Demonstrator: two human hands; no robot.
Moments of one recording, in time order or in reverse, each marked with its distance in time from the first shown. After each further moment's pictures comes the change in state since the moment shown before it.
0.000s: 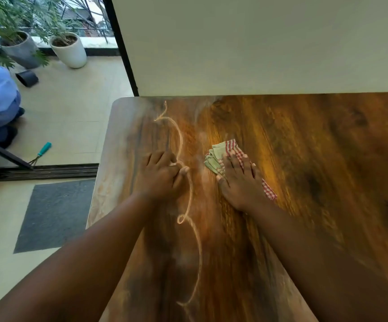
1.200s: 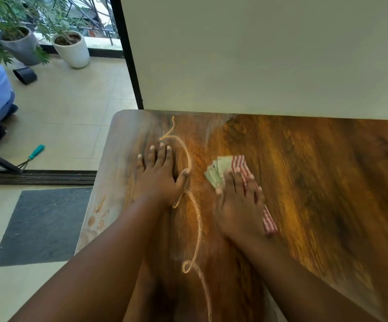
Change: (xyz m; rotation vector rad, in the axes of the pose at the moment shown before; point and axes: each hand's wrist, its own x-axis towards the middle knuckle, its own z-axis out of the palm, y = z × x) left_hand 0.065 -0.045 0.050 0.004 -0.196 -0.352; right_hand 0.034 -0.048 0.004 0.038 0.184 0.135
